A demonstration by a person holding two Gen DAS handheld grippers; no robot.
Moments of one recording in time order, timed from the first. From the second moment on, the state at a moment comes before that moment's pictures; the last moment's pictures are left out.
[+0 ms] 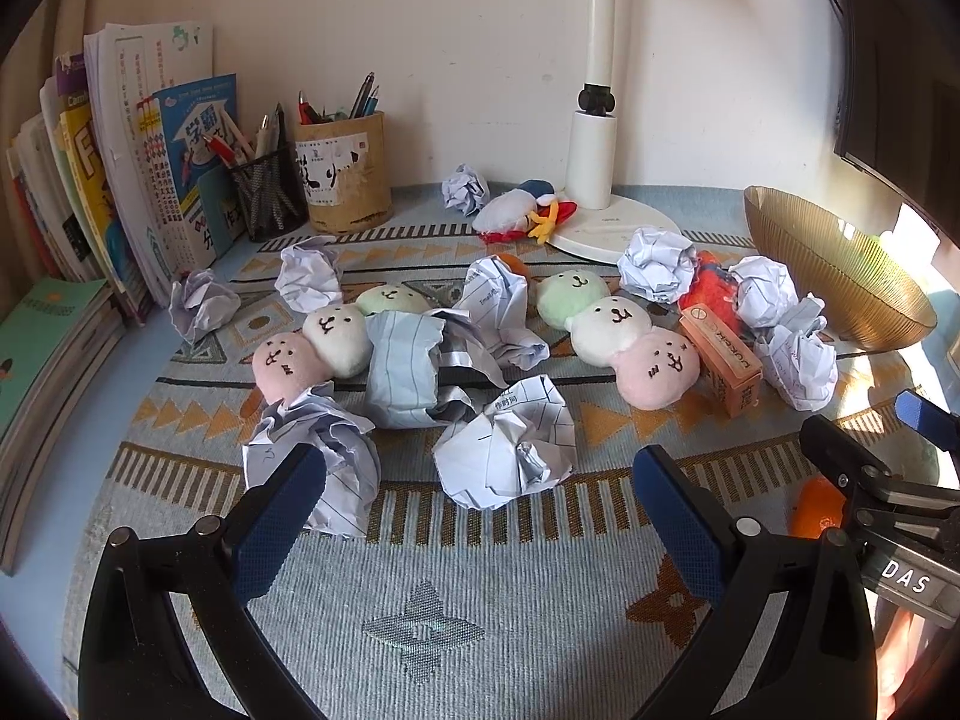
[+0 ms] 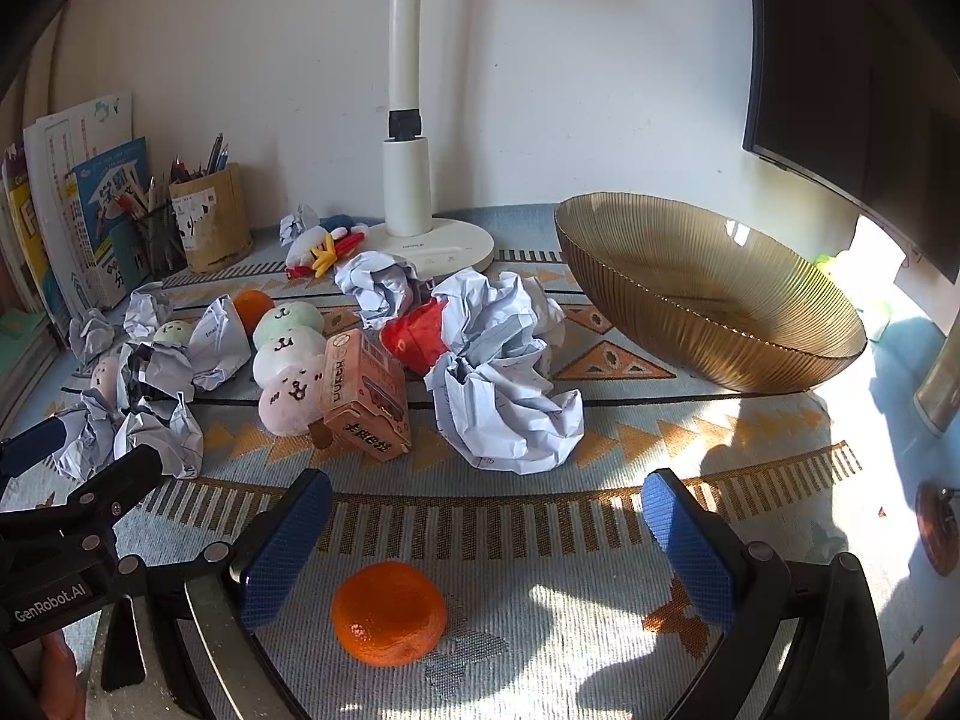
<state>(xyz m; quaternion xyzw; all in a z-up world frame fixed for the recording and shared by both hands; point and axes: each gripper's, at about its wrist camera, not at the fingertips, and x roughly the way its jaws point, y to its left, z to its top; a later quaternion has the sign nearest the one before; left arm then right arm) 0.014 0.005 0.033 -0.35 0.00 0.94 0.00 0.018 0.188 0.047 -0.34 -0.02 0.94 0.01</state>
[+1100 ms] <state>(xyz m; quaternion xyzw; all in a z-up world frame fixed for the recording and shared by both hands) 0.089 -0.092 0.063 -0.35 -0.02 0.94 0.02 0.068 0.209 0.053 -0.37 0.05 0.92 -0.08</state>
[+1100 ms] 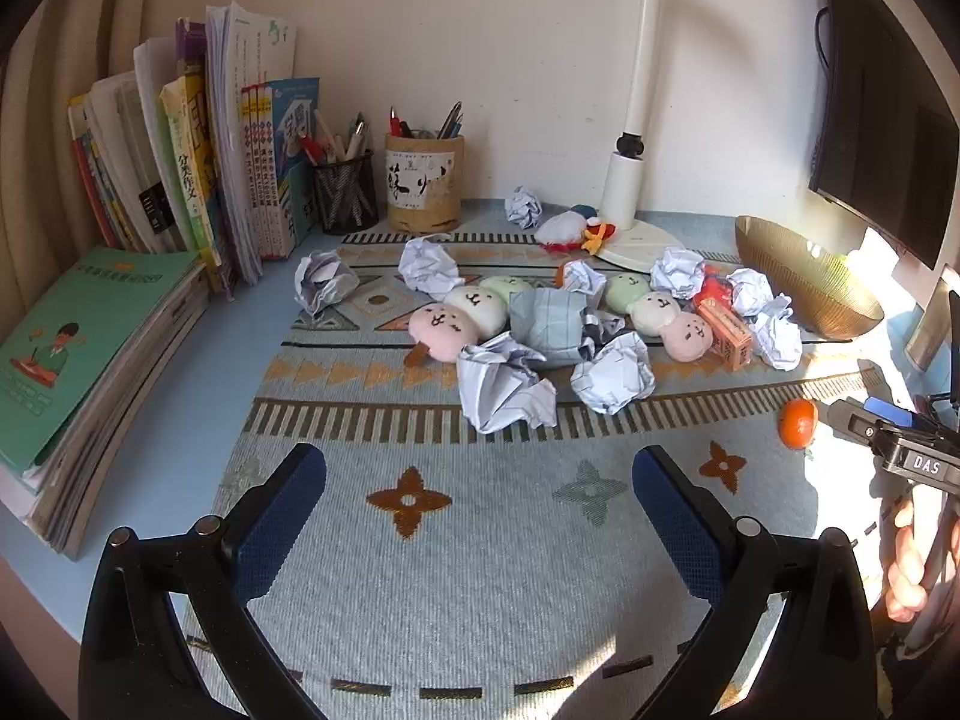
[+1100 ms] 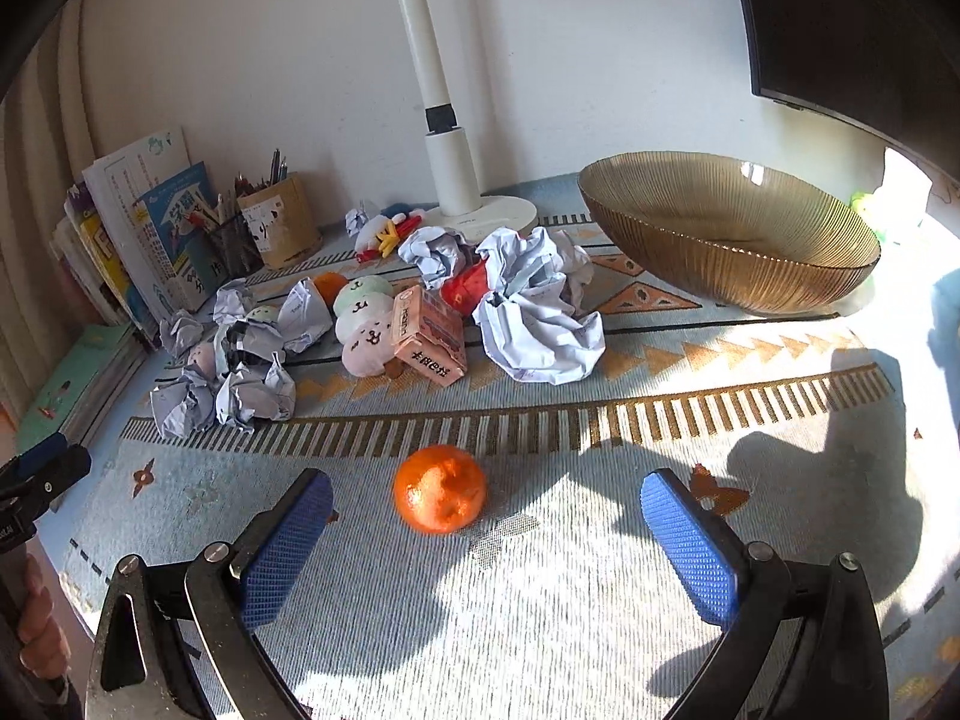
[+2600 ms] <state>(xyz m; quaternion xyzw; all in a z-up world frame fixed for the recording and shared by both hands) -0.107 0.234 0.126 -0.36 0.01 0.88 0.29 -0.045 0.399 0.121 -0.39 0.14 0.91 0.05</state>
